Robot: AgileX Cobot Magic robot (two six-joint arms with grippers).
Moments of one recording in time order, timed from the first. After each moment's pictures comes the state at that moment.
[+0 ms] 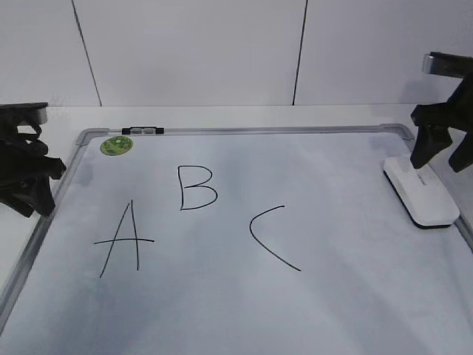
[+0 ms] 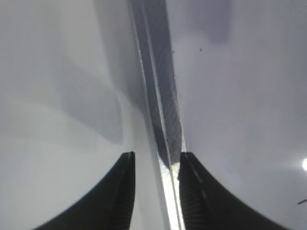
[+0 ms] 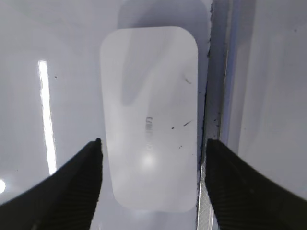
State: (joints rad) left arm -0.06 1.93 -1.26 -0.21 0.89 0.18; right arm -0.08 1.93 -1.53 0.20 1.13 -0.19
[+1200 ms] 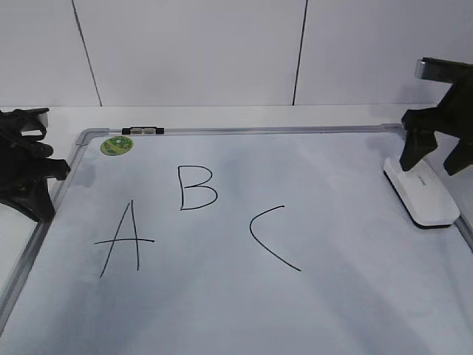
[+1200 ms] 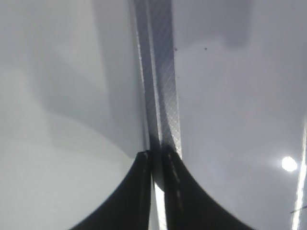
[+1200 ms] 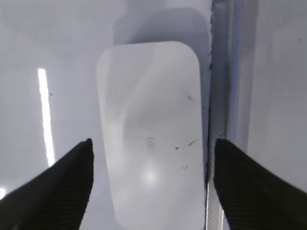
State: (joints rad) left arm -0.06 1.97 -1.27 -0.23 0.90 0.15; right arm -0.06 1.96 -1.53 0.19 1.08 -0.15
